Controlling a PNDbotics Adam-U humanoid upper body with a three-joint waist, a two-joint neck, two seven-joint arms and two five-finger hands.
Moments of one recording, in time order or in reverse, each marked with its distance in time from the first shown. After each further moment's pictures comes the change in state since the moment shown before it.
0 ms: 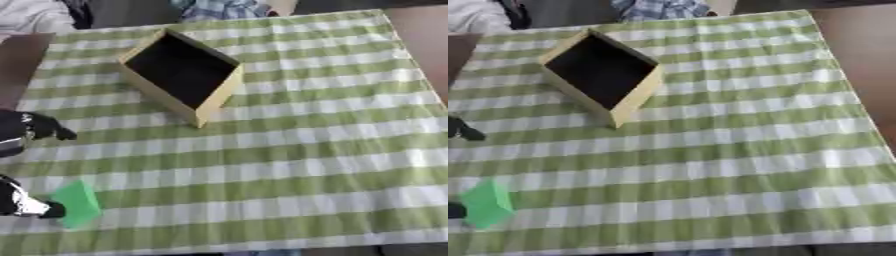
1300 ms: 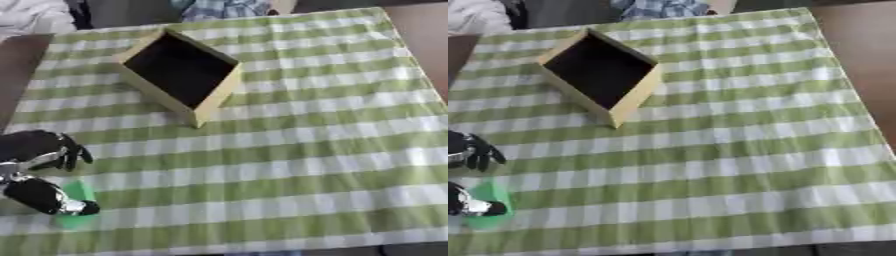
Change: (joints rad) left arm -0.045 -0.091 -0.118 0.116 -0.046 0.094 -0.001; right arm 0.000 0.018 -0.002 0.000 -0.010 0.002 0.006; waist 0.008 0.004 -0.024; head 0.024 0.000
